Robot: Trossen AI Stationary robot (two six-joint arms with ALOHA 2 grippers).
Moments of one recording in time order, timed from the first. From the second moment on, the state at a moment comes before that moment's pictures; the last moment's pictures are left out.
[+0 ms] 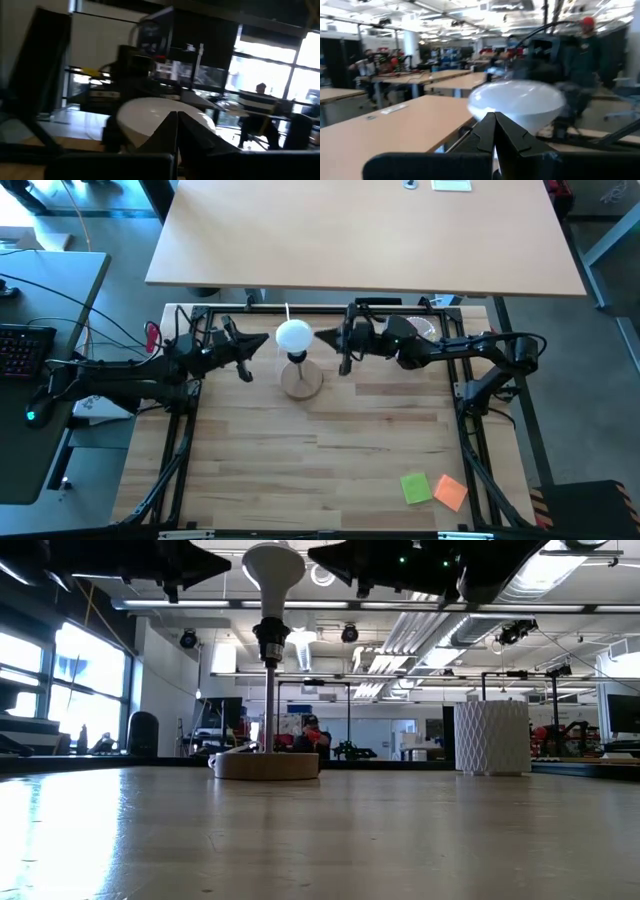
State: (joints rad) left arm 0.20 0.73 0.40 0.51 -0.19 0.06; right arm -0.24 1.59 0.92 0.91 -0.18 -0.15
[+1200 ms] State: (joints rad) left arm 0.17 0.95 0.40 0.76 -0.02 -0.01; right arm -0.24 1.65 0.92 0.93 0.10 -0.15
